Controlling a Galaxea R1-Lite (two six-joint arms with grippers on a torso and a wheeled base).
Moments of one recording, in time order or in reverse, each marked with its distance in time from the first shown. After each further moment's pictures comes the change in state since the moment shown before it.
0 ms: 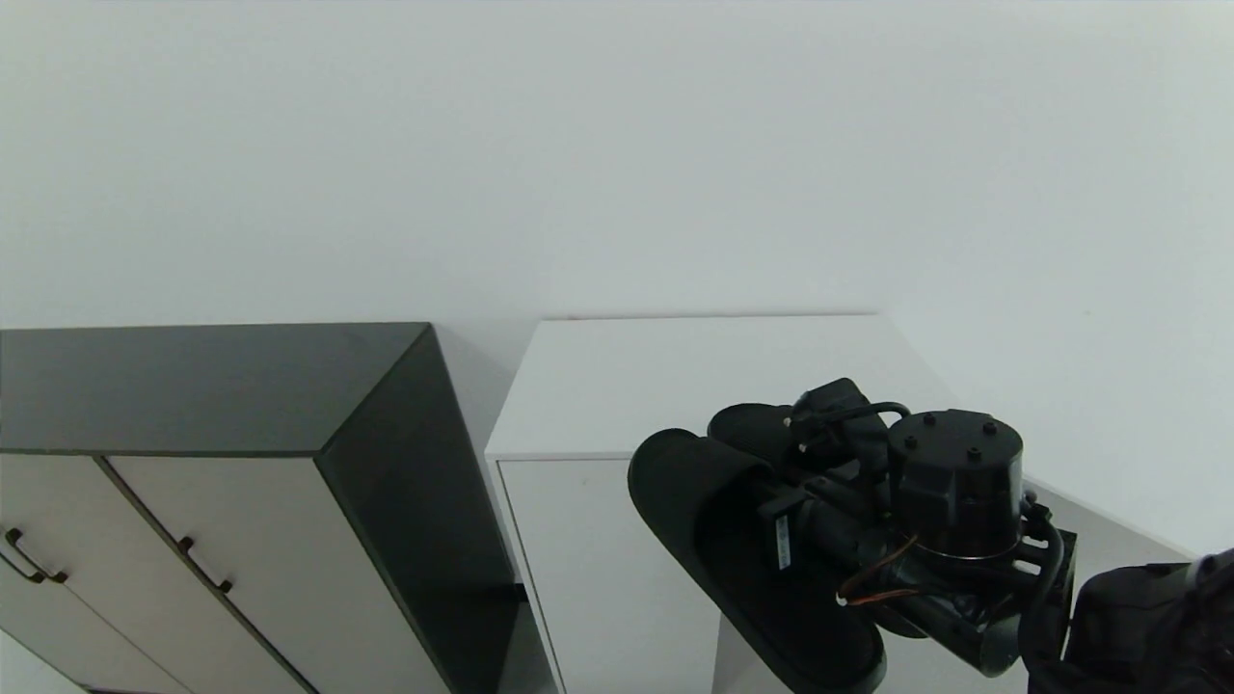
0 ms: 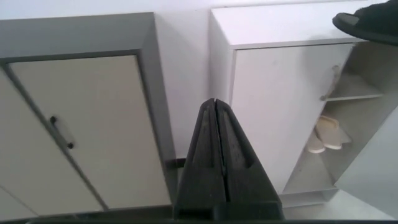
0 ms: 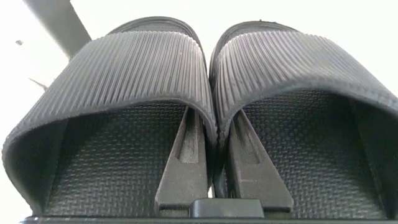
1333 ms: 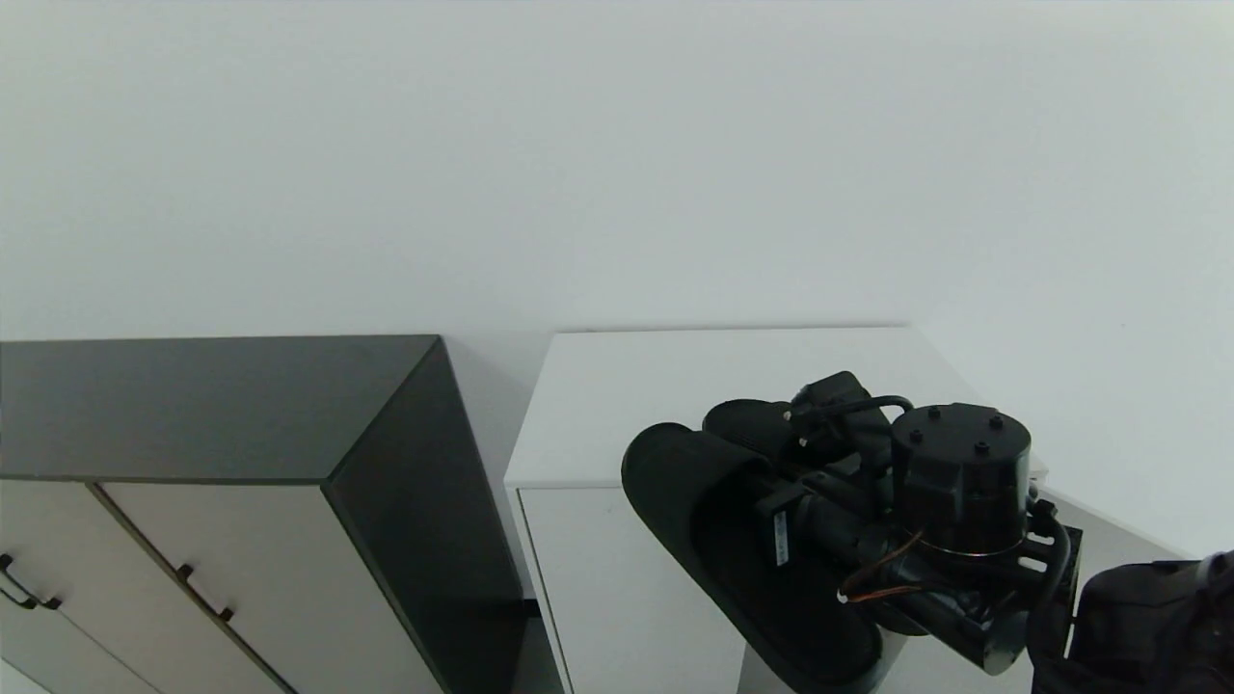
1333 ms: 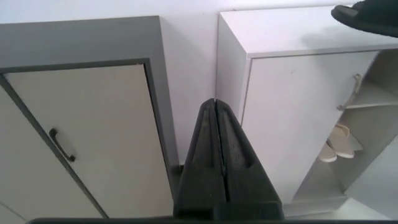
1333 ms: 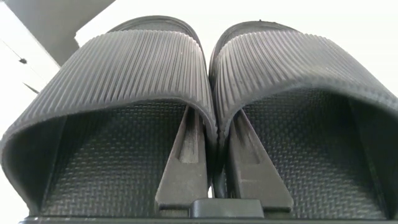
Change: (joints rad) left arm -0.001 0.000 0.000 -0.001 0.000 -0.001; right arm 0.000 -0.011 -0.011 0.006 0.002 -0.001
